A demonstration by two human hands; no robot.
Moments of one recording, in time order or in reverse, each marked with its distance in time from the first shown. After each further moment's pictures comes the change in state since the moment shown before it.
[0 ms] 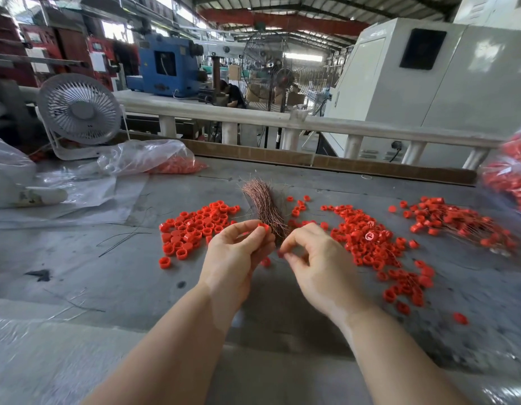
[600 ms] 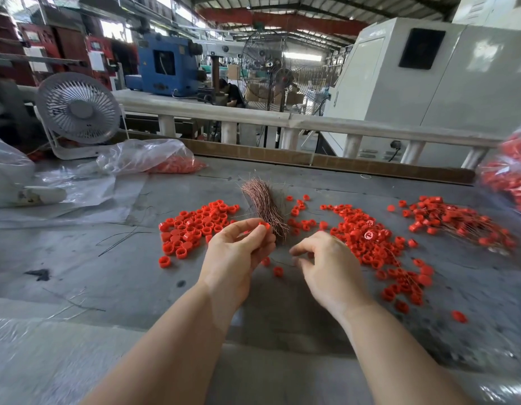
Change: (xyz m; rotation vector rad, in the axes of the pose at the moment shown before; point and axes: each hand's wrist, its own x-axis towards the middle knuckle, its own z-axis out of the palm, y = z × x) left_hand -0.001 0.000 0.001 0.036 -0.008 0.011; right_hand 0.001 0.011 -0.001 -0.184 -0.058 0.154
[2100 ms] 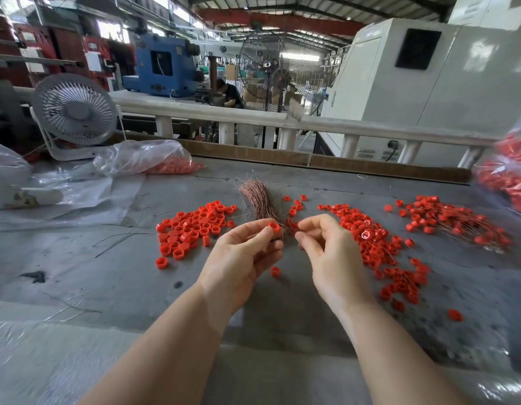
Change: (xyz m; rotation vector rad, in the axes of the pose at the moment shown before) left_hand -0.005 0.001 0.001 -0.018 -0.166 -0.093; right_hand 0.001 -0.009 -0.008 0.407 0.194 0.063
